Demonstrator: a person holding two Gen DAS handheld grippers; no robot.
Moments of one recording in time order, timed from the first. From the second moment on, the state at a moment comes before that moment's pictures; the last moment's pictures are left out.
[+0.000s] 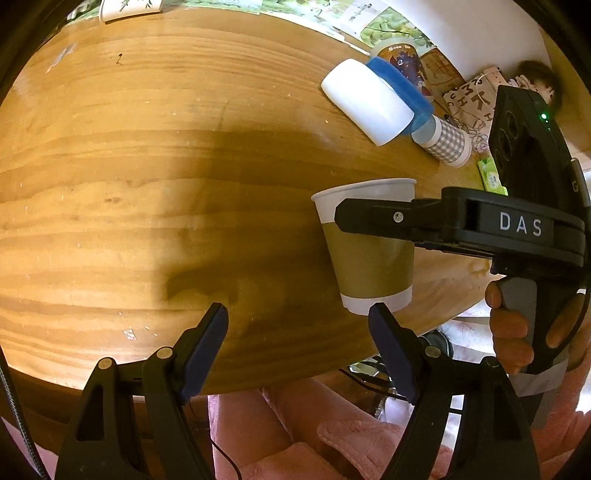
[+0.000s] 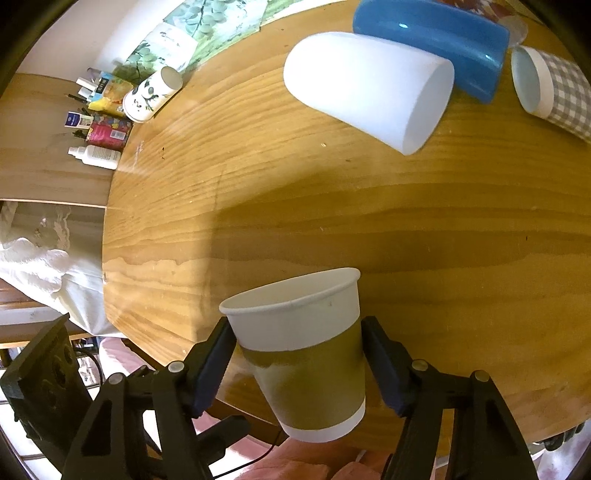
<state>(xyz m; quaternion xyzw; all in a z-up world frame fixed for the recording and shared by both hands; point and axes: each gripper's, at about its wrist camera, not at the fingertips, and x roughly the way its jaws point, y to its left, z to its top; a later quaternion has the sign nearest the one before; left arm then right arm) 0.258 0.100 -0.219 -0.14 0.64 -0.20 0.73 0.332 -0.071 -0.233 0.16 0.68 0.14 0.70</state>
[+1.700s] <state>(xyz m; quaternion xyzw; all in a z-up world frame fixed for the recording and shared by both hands) 0.303 0.070 -0.170 -0.07 0.61 -0.29 0.73 0.253 -0.118 -0.171 0.10 0.25 0.06 0.96</state>
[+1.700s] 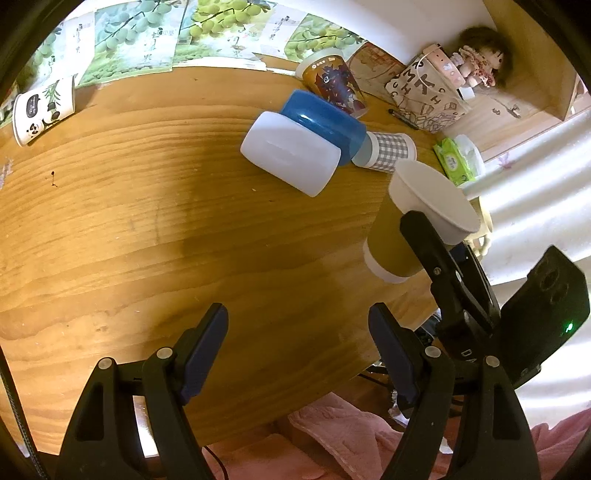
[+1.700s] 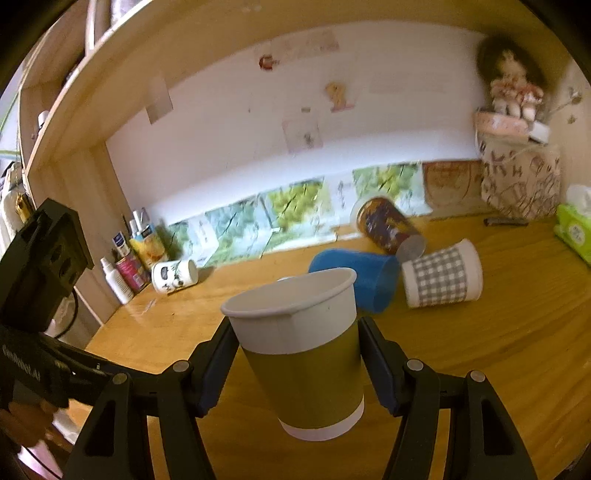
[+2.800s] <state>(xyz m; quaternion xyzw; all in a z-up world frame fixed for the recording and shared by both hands) 0.288 0.068 -0.187 -0.06 0.64 -0.26 0.72 0.236 -0.108 -0.220 0.03 0.21 0.05 0.98</state>
